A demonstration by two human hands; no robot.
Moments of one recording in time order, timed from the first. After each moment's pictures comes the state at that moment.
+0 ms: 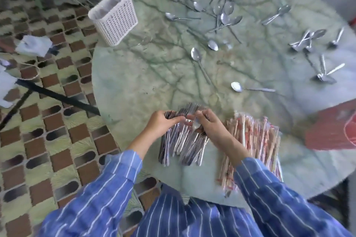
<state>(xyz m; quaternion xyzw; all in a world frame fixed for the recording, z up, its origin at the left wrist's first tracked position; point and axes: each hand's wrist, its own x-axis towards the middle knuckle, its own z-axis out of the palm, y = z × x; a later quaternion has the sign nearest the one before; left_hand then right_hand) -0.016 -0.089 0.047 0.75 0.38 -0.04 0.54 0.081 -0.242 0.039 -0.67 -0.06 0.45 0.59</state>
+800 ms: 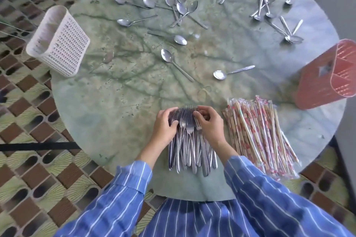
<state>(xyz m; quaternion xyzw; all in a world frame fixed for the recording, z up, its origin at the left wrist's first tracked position) 0.029 -0.060 -0.005 0.87 0.20 -0.03 0.45 0.077 -0.215 -0.002 -0.83 0.07 0.13 0.54</state>
